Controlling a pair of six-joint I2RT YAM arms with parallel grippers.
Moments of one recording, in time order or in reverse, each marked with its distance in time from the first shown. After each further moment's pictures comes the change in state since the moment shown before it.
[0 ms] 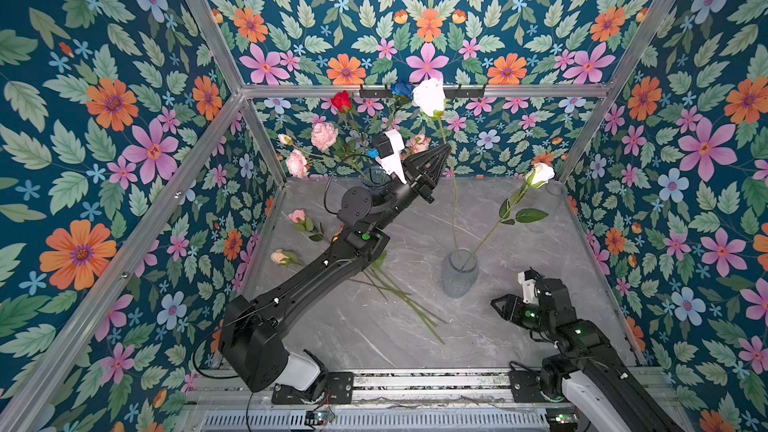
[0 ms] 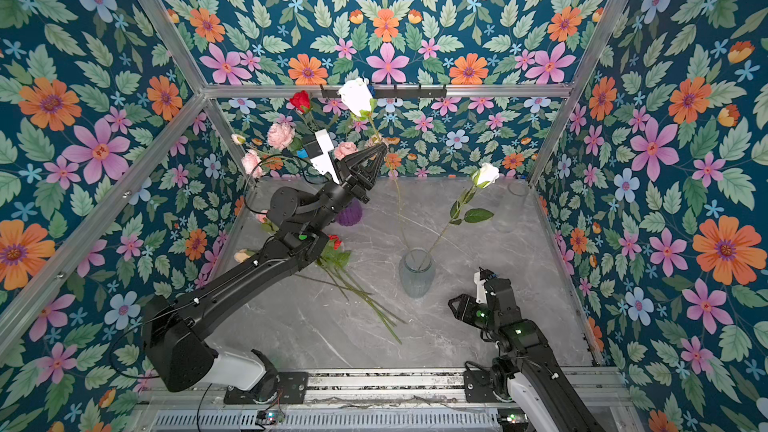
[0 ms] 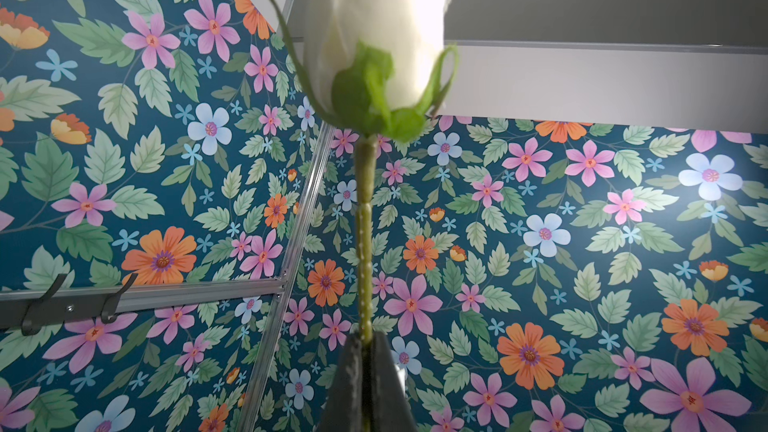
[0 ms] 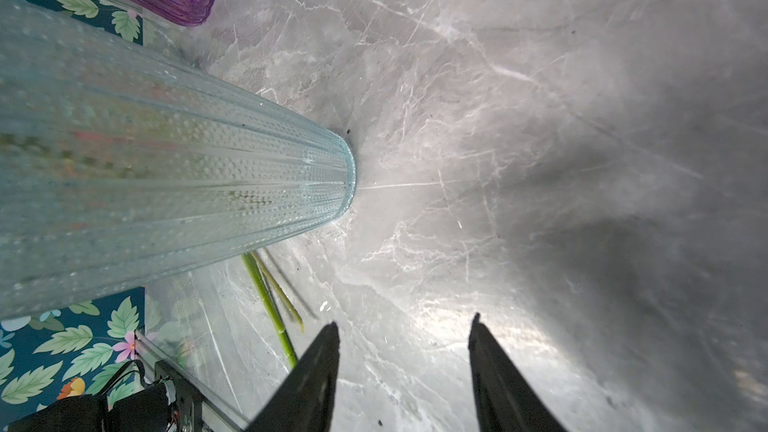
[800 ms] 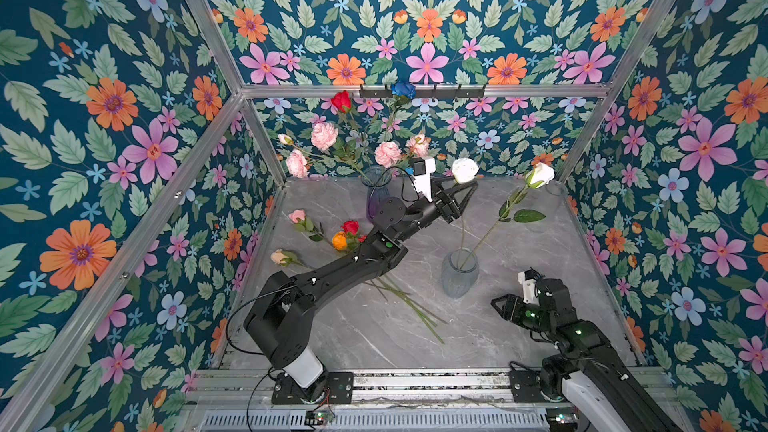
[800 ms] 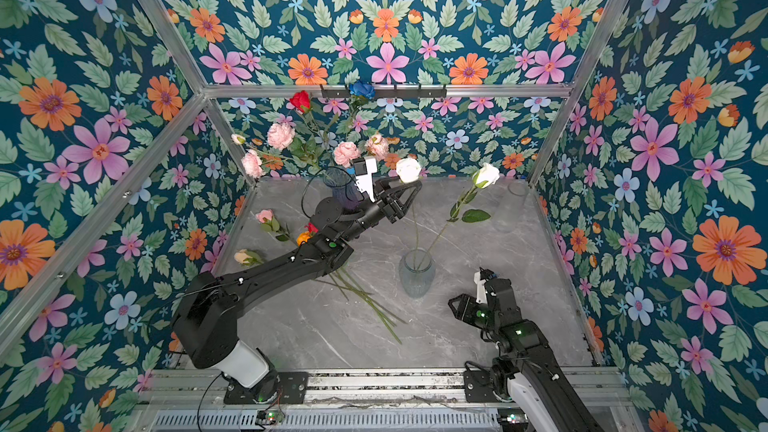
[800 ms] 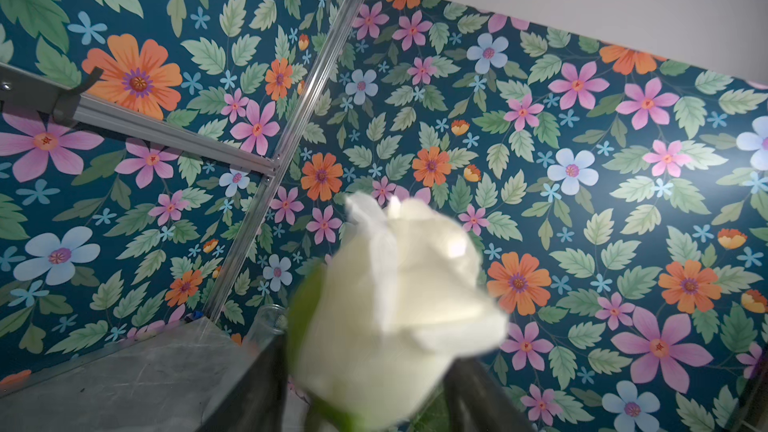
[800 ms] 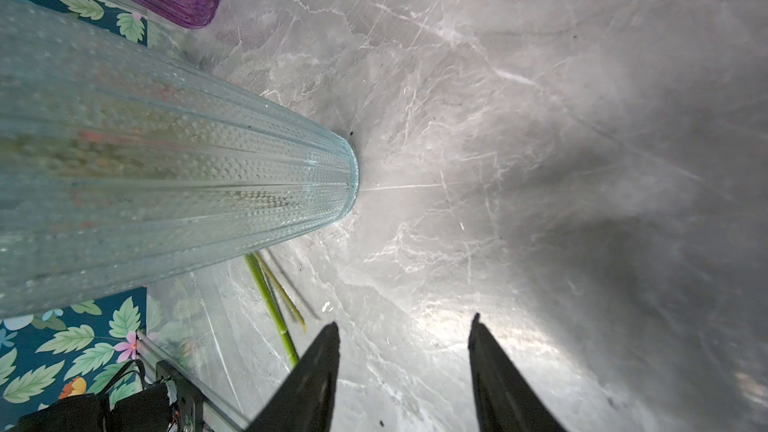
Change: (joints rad) left arm -0.055 0.145 -0.052 -0.046 0.028 -0.091; right arm 0.000 -0.012 0.000 0.000 0.000 0.000
